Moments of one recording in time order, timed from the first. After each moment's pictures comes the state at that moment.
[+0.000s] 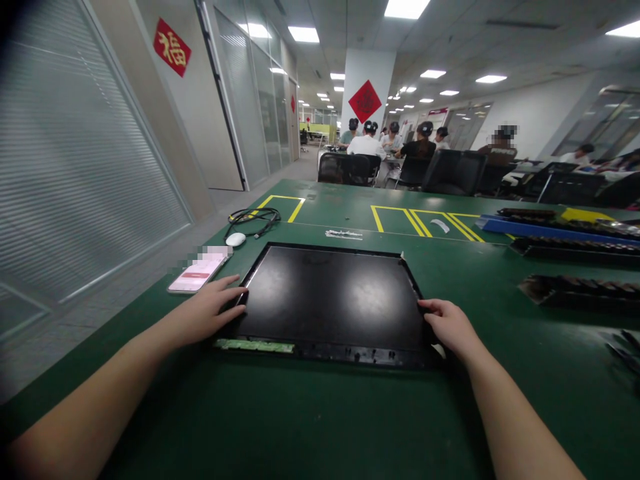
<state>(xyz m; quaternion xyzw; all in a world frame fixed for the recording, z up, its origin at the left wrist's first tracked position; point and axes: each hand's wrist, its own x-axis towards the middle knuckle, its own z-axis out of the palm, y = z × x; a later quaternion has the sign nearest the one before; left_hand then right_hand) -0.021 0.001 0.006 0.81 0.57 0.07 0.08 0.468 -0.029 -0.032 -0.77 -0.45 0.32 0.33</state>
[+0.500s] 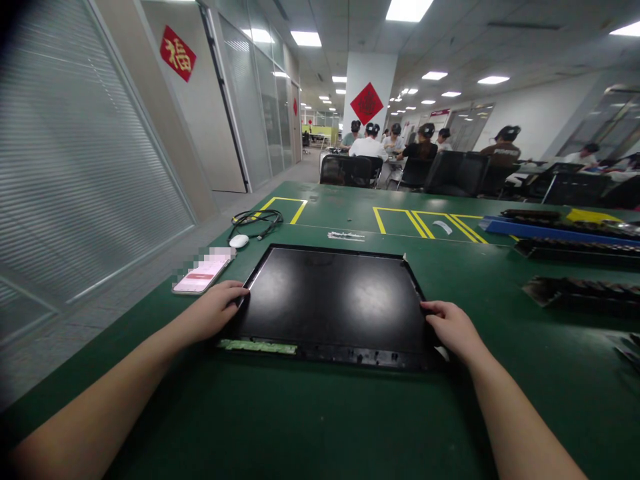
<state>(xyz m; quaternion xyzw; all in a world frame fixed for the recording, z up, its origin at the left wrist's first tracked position) -0.014 0.007 0.002 0.80 0.59 0.09 0.08 0.462 -0.028 -0.023 -0.78 -0.47 0.27 0.31</state>
